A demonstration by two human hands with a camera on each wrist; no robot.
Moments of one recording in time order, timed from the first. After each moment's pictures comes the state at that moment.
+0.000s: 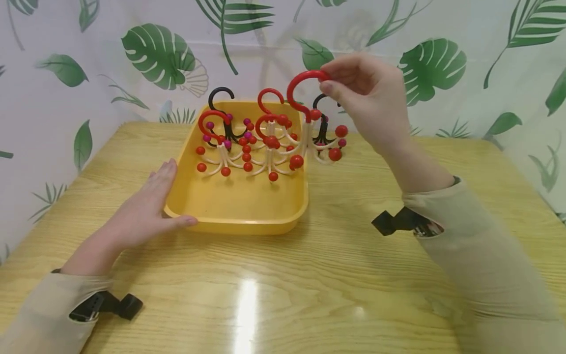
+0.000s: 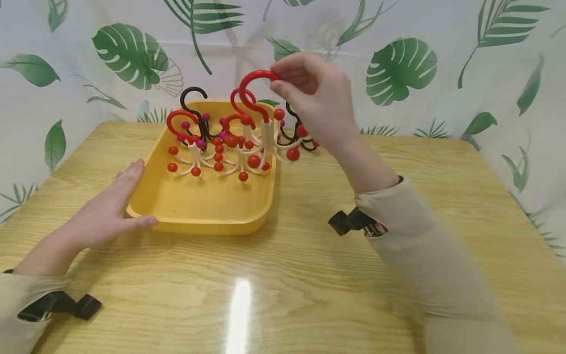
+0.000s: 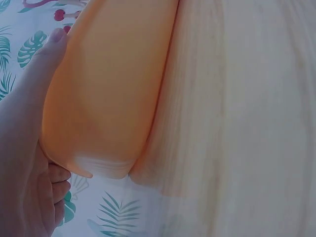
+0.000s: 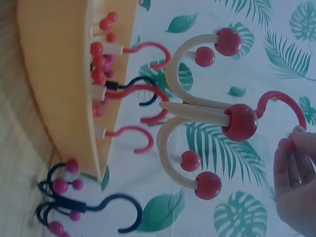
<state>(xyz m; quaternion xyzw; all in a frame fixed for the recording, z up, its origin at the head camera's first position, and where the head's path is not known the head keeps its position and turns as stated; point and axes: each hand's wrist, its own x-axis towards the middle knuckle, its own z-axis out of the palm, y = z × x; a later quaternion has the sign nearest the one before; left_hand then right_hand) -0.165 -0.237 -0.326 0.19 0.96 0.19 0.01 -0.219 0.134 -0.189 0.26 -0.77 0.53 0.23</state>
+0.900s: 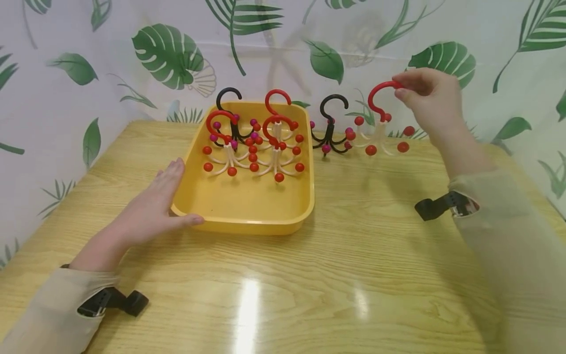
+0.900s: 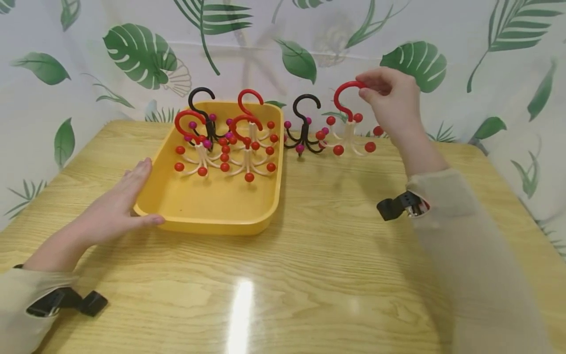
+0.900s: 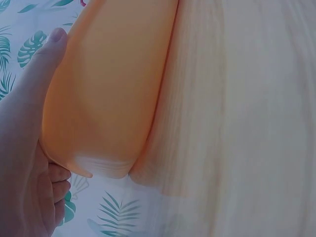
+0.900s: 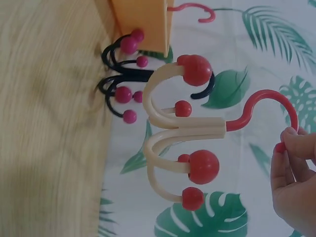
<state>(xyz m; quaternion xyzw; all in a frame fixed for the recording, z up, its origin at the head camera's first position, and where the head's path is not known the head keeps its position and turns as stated) -0.164 -0.238 -0.325 0.18 0.97 0.19 0.02 -0.282 0.237 -0.211 0.05 -0.85 0.50 0.15</state>
